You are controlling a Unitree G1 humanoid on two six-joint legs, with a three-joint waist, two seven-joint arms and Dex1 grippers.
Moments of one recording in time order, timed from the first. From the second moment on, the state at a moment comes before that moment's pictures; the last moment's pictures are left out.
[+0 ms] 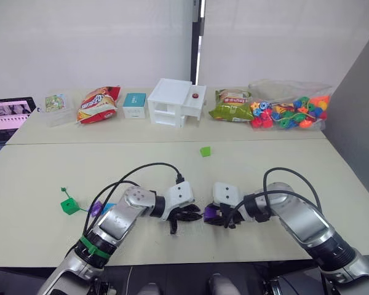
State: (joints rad) left arm -0.48 0.51 -0.40 -0.14 -0.15 0.52 -1.04; right arm -0.47 -0.70 0.41 -0.29 0.10 0.65 1.09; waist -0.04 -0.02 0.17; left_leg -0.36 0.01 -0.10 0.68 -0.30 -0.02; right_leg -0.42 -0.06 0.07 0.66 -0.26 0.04
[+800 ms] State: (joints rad) left arm -0.55 0.35 -0.50 0.03 -0.08 0.38 -1.02; right arm -0.33 -0.83 0.28 -0.34 0.17 0.63 1.06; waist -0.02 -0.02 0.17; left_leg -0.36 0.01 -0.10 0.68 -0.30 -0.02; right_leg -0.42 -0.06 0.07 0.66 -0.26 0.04
